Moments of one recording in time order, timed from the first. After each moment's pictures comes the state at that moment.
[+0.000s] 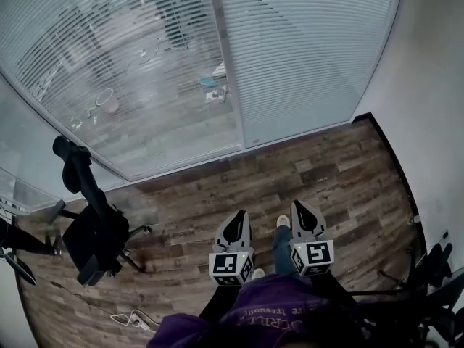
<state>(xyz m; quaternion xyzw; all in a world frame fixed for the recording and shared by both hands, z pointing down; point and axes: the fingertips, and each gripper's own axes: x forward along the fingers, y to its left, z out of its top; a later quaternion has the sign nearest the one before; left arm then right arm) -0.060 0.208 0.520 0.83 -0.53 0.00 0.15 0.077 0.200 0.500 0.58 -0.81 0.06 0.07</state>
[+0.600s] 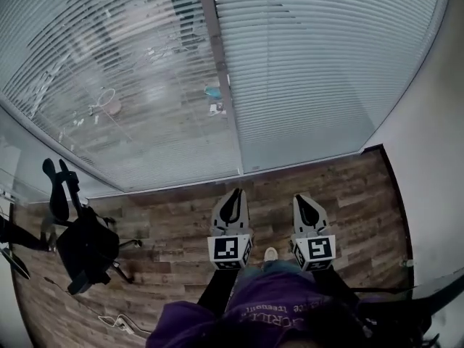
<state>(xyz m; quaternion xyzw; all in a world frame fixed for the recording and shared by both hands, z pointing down) -0.003 -0.068 0.468 0.81 -0.59 -0.02 0.05 0.145 -0.054 0.480 0.54 -0.84 0.04 0.09</state>
